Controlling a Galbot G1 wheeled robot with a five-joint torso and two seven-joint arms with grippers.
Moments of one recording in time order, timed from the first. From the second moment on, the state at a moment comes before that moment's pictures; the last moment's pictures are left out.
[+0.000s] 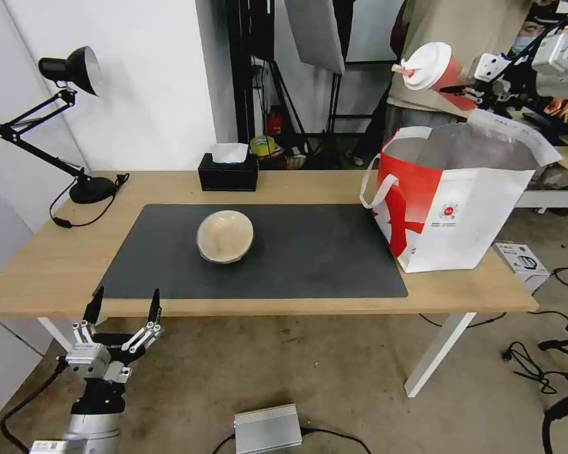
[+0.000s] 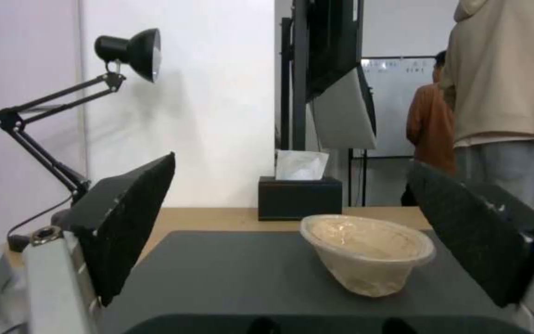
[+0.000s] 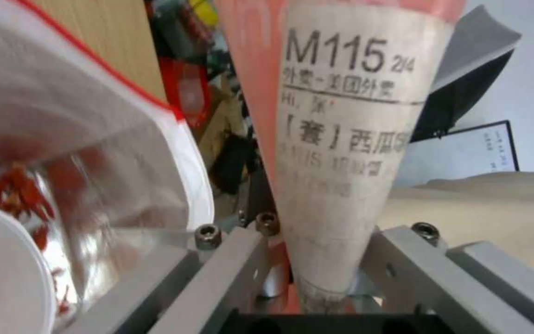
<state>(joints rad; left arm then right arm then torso) 1.77 -1.53 -0.80 -2.17 -0.29 -0.44 0.25 0.42 0.63 -0.50 1.11 0.10 0.00 -0.82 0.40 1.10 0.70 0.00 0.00</state>
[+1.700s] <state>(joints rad) 1.77 -1.56 -0.81 -2.15 -0.29 -0.45 0.25 0.27 0.72 -0.40 0.84 -0.25 0.15 -0.84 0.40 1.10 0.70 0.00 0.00</state>
